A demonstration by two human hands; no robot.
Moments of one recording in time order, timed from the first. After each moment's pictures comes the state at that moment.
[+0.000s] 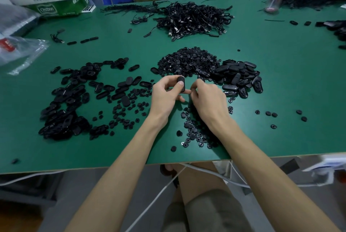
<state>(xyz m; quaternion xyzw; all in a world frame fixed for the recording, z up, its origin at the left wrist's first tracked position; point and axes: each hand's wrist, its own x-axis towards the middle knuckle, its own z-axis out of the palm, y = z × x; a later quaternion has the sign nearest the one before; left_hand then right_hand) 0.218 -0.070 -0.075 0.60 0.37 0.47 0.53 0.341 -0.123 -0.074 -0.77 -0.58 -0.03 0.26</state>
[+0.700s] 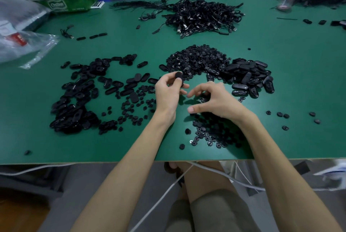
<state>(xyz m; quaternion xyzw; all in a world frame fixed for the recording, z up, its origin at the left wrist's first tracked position) 0.217 -0.063 -0.076 0.51 0.44 0.52 0.53 0.362 -0.132 -0.057 -0.64 -0.64 0.29 0.32</state>
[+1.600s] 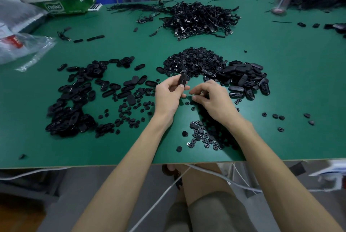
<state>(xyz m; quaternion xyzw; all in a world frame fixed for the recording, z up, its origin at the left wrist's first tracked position) 0.216 -0.065 -0.078 0.59 0.42 0.47 0.50 0.357 -0.123 -0.074 -0.69 -0.60 0.16 0.37</state>
